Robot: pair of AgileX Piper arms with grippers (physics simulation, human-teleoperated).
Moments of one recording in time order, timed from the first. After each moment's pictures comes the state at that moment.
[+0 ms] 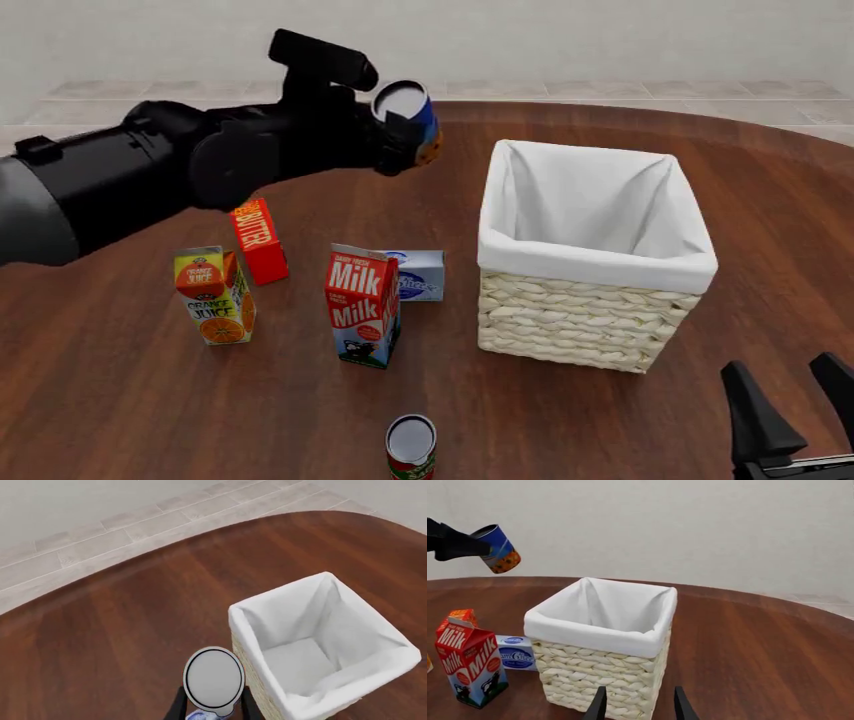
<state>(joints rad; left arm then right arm) -0.57 1.53 -1.31 0.20 0.03 0.09 0.00 0.00 -0.01 -0.02</state>
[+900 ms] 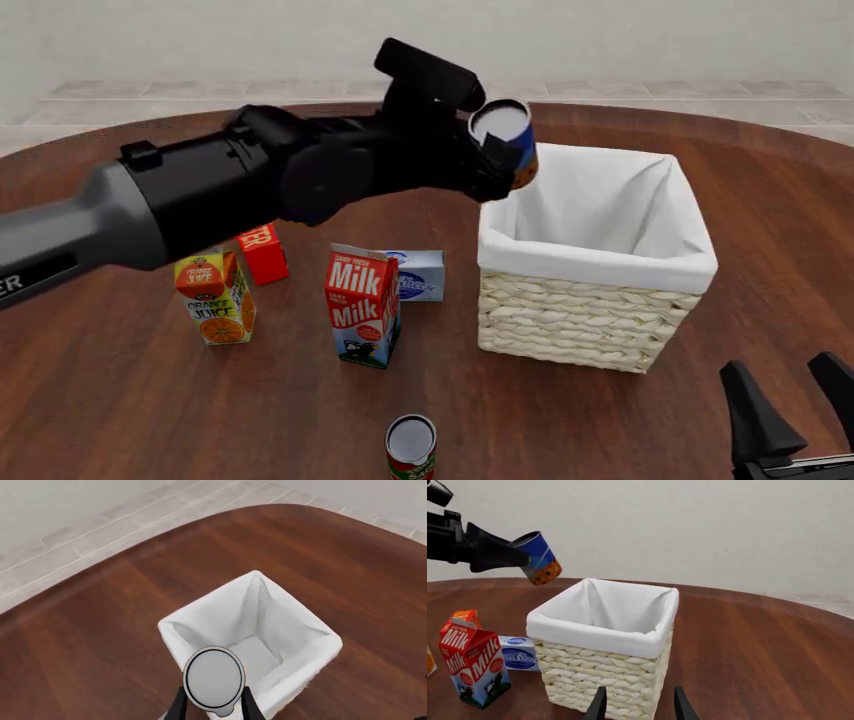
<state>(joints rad) -0.77 1.63 -1.43 0.23 0.04 0.10 0.00 0.00 -0.01 -0.02</state>
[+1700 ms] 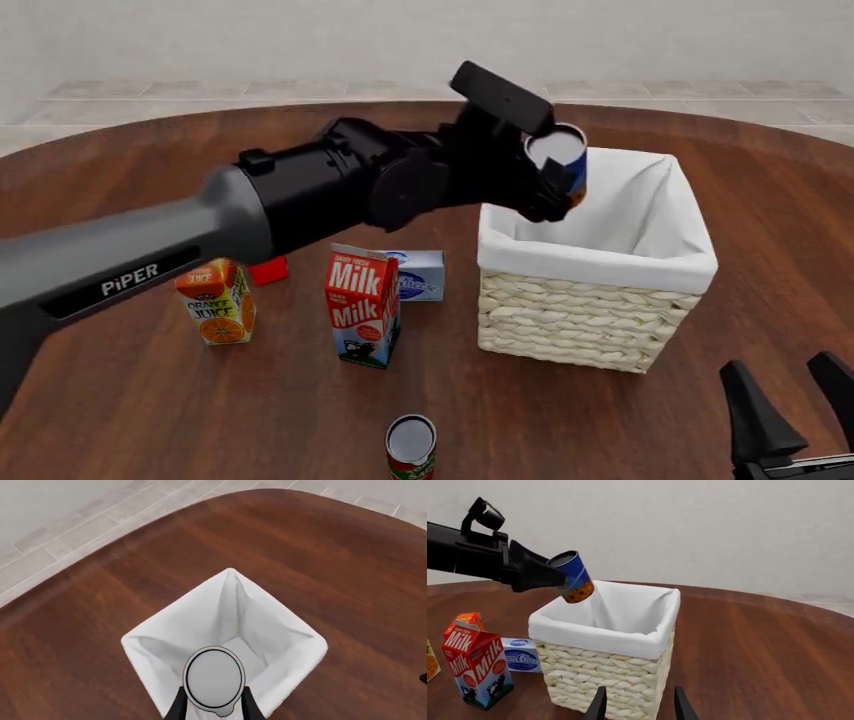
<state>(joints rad) -0.84 1.80 -1.59 0.27 0.07 0.10 0.00 0.00 -0.02 -0.01</state>
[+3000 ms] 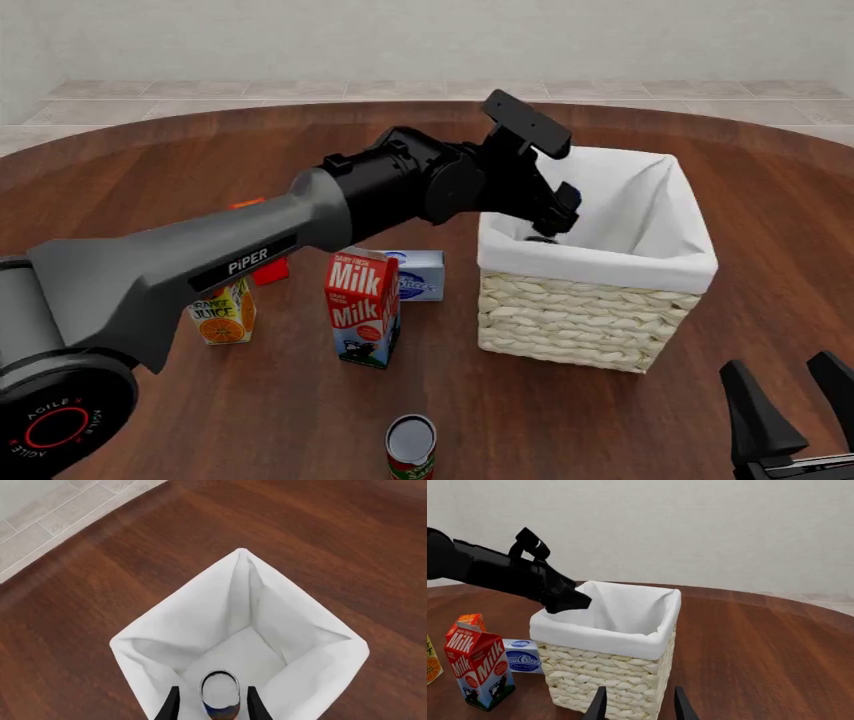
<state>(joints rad) -0.82 2.00 -1.78 0.37 0.11 0.11 0.00 0.00 -0.02 0.00</state>
